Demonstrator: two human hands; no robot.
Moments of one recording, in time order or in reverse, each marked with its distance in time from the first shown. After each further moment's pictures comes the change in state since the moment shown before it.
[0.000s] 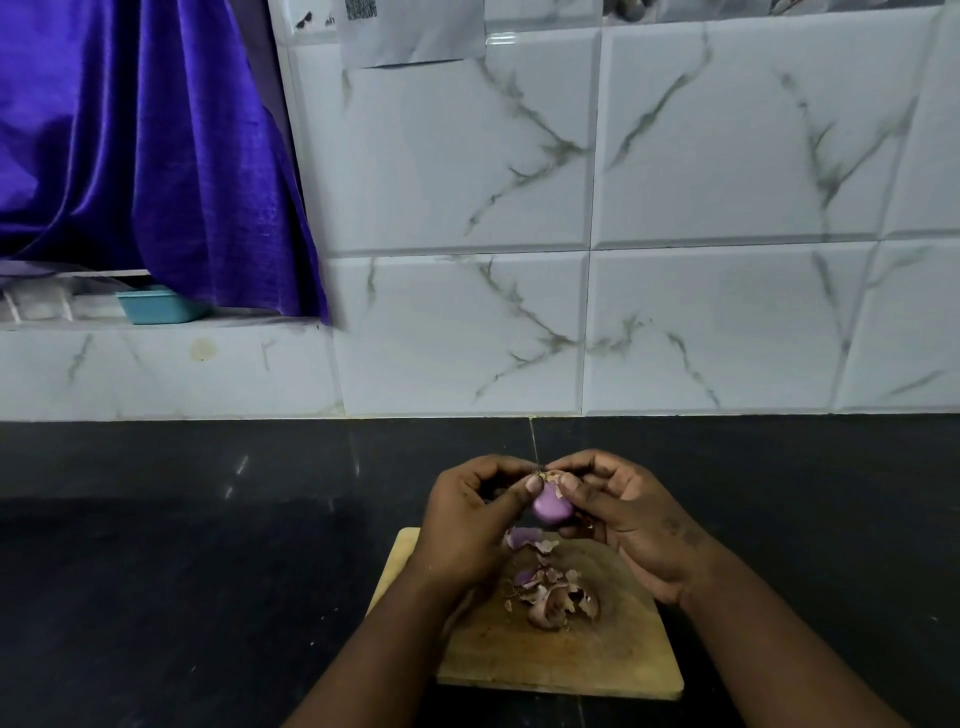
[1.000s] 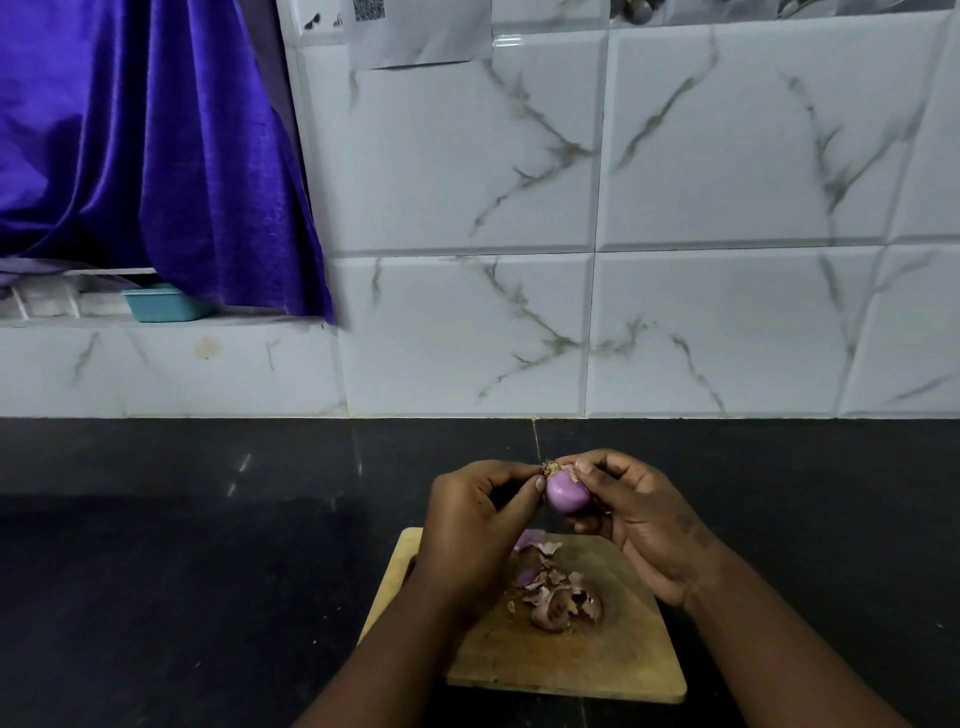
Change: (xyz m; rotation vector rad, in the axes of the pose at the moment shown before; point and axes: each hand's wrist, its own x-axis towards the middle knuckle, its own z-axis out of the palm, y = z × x) left_hand -0.003 -0.004 0.002 0.237 0.068 0.199; right_hand 0.000 -0.003 -0.001 -0.009 0.063 -0.007
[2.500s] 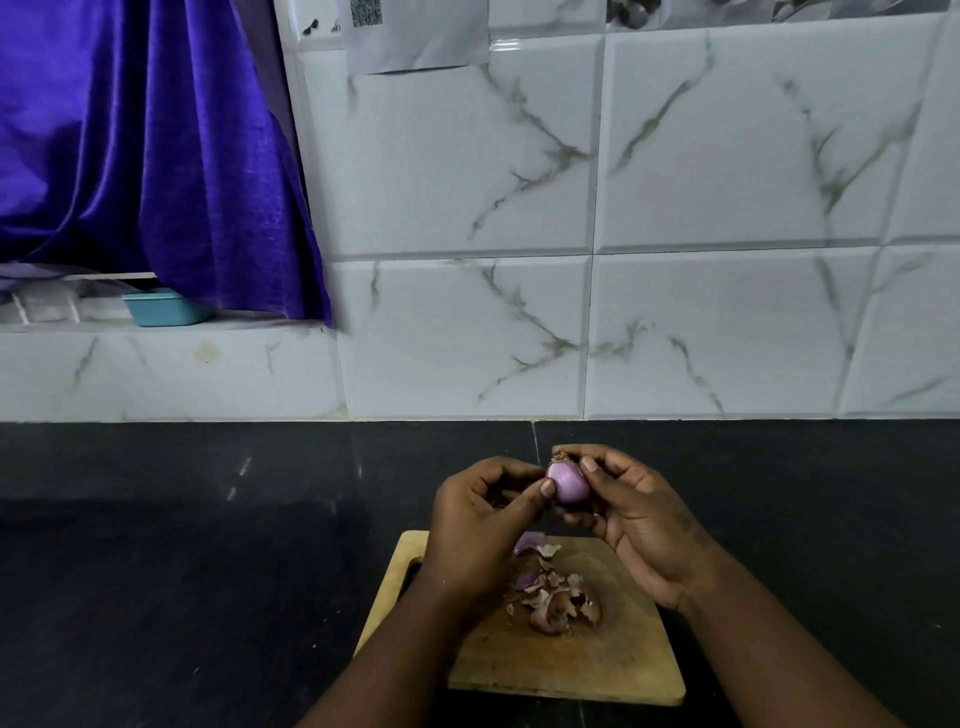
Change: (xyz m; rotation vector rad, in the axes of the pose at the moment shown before) left_hand -0.003 0.012 0.004 -0.279 -0.023 -0.116; right_hand 0.005 0.007 -0.002 0.108 0.002 -0.063
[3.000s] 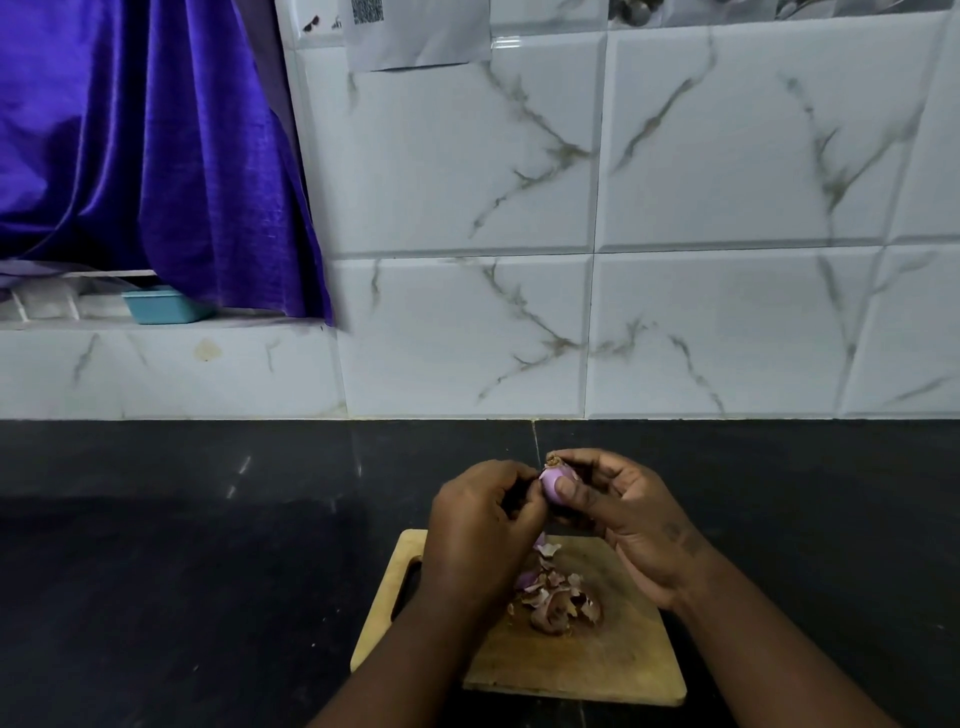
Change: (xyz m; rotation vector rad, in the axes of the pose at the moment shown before) left_hand -0.002 -0.007 0.002 0.577 0.126 0.252; right_hand -0.004 -0.001 0.008 -0.139 0.021 -0.019
